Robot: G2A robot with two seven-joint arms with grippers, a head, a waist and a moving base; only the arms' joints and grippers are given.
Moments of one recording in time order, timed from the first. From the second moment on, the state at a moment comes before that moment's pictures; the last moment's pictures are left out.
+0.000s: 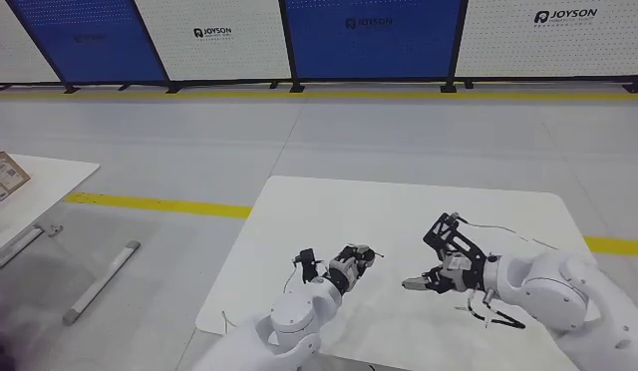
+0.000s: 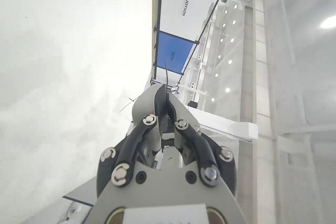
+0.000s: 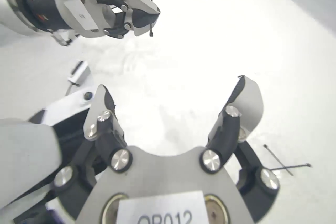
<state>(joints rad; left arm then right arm) 1.34 -1.09 -0.83 -1.79 -0.80 0.11 0.38 -0.87 -0.83 0.76 -1.72 -0.36 -0.34 0.81</state>
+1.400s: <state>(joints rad) 1.43 -1.13 -0.77 -1.85 -0.44 0.00 0.47 -0.82 -1.00 0.78 -1.29 0.37 -0.33 1.13</state>
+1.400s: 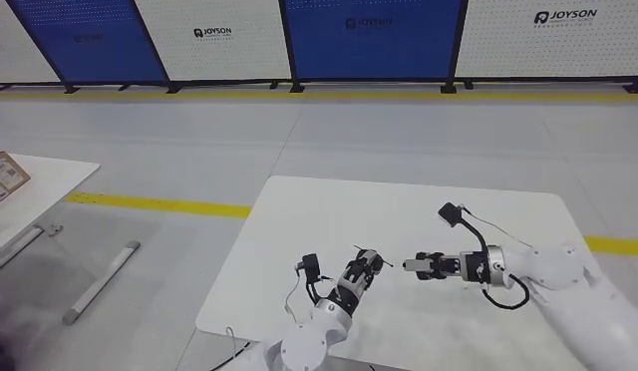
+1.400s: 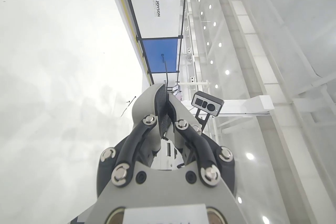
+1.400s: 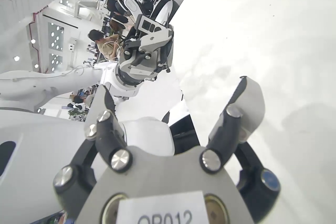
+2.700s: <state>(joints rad) 1.44 -1.20 -0.77 -1.83 -0.35 0.03 0.52 -0.76 -1.14 0.73 -1.01 0.60 -0.34 1.32</state>
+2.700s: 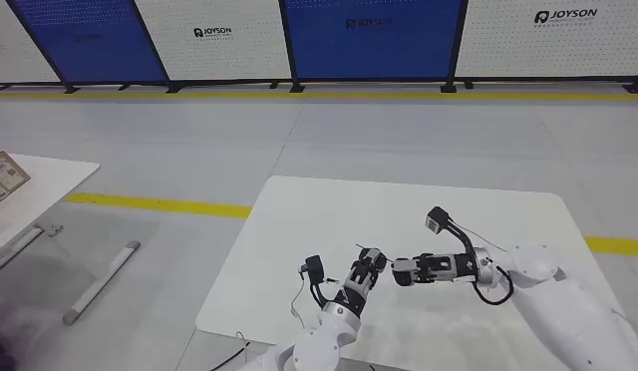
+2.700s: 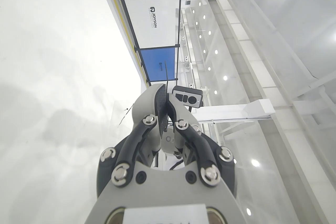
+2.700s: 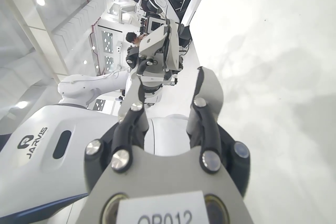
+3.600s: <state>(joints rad) 1.47 -1.23 -0.81 -1.82 -0.28 0.06 0.46 -0.78 -1.18 0.81 -0.96 0.57 -0.34 1.38</state>
